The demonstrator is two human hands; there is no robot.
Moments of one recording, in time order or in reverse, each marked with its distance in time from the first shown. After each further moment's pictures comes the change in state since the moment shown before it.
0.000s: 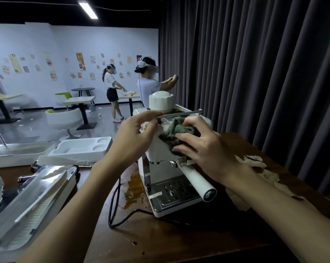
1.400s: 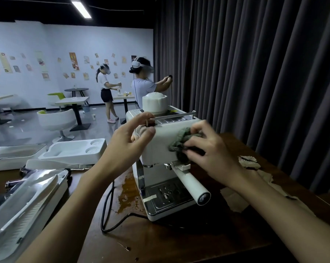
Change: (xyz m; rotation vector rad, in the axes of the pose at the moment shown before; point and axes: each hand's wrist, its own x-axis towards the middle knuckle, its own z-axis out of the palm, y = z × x) left_hand -0.005 -0.019 0.000 -0.063 -0.112 0.054; right_hand -0.018 0.028 -0.001 0.135 -0.031 0.103
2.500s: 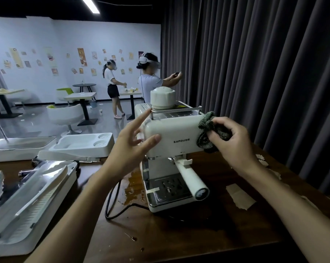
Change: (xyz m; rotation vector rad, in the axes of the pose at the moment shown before) left_hand -0.021 -0.012 0.002 -0.282 0.021 -0.082; right_hand -0.004 0.007 -0.011 0.351 0.217 0.453
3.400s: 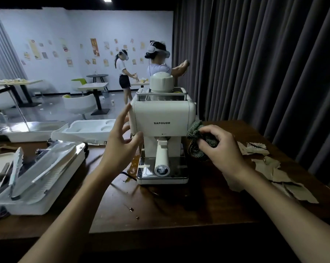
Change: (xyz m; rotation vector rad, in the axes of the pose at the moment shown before) left_hand -0.042 -0.012 0.013 0.140 0.256 -0.037; right_hand -0.047 0.008 -0.005 0.004 -0.204 0.066
